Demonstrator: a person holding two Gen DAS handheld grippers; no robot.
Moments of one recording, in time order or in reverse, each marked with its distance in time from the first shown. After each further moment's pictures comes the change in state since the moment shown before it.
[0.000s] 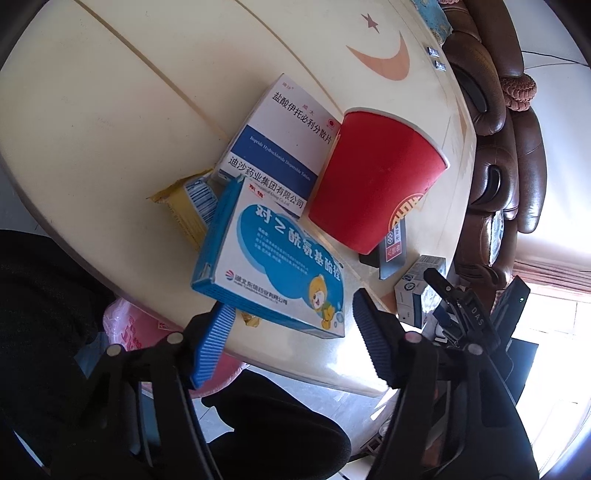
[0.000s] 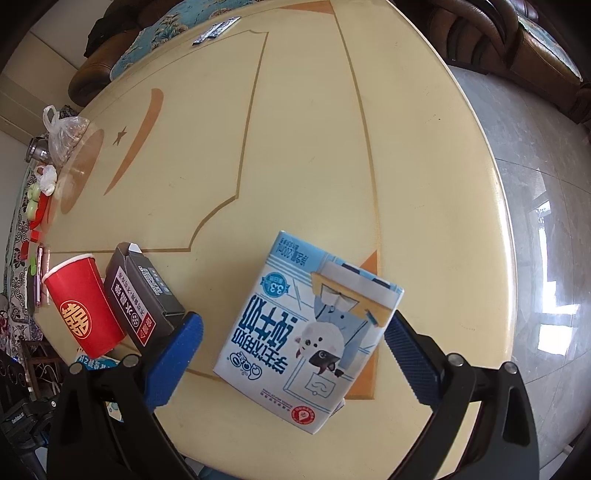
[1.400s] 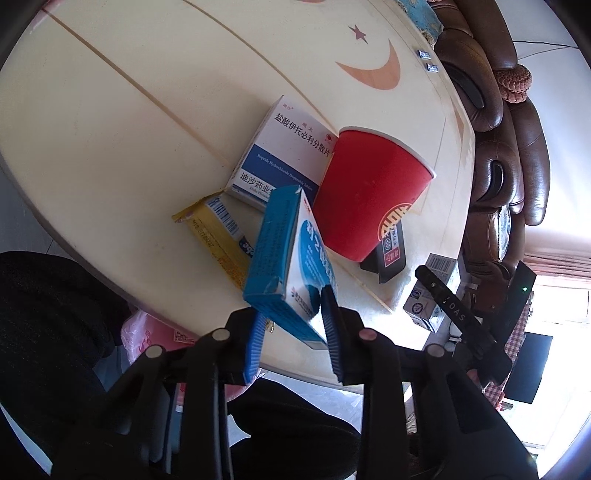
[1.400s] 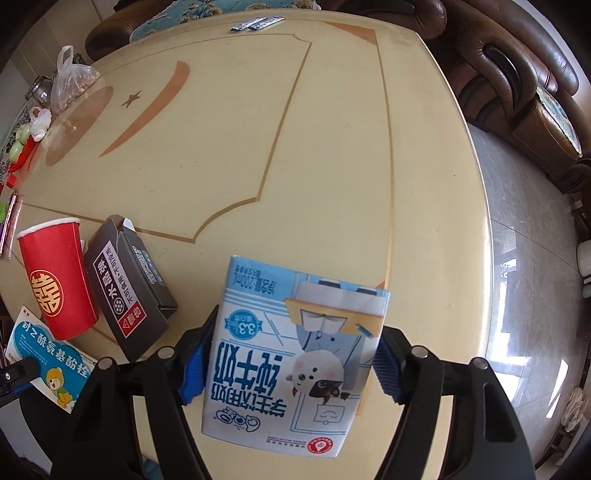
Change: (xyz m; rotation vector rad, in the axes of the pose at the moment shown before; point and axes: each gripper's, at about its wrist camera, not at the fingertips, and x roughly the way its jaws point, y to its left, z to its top) left arm -0.015 -0.009 0.000 0.067 -0.038 0.056; right arm 0.010 0.055 0.003 -0.223 -0.055 -0.173
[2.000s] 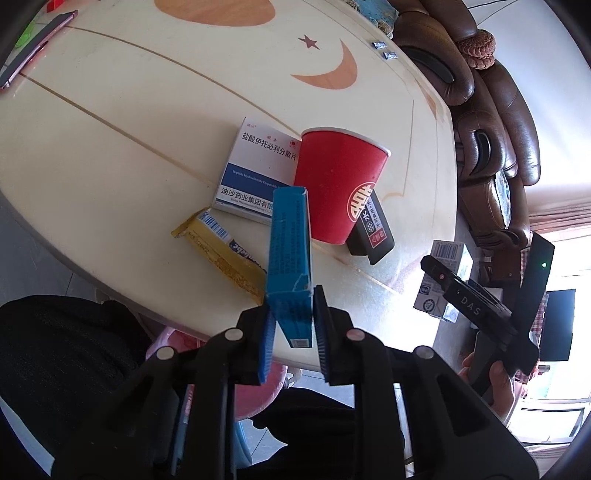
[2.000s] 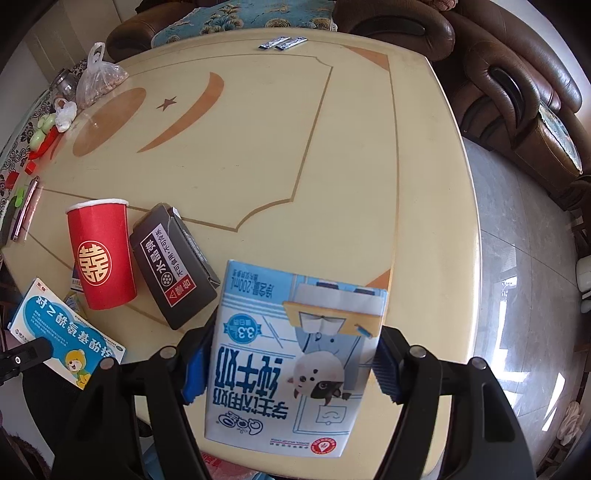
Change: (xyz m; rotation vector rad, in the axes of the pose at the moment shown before) left arm -0.020 -0.022 -0.017 0.194 -0.066 0.041; right arm -0.042 0.012 -0.023 -0.042 -0.052 0.013
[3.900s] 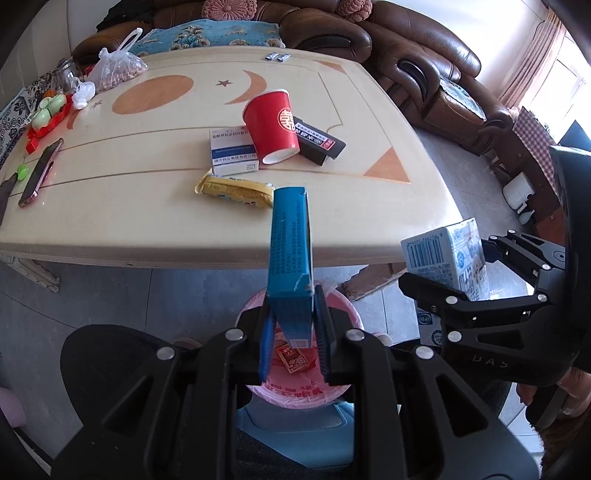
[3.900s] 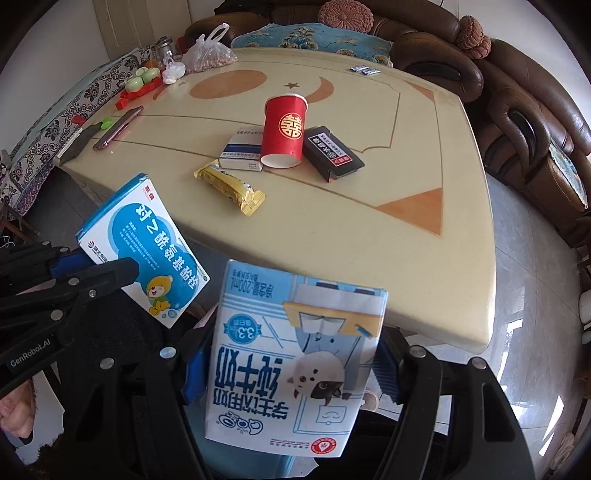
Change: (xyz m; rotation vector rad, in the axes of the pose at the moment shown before) left arm -0.060 0.000 -0.160 0.566 -0.185 0.153; right arm -0.100 0.106 -0.195 -0.164 -0.110 0.063
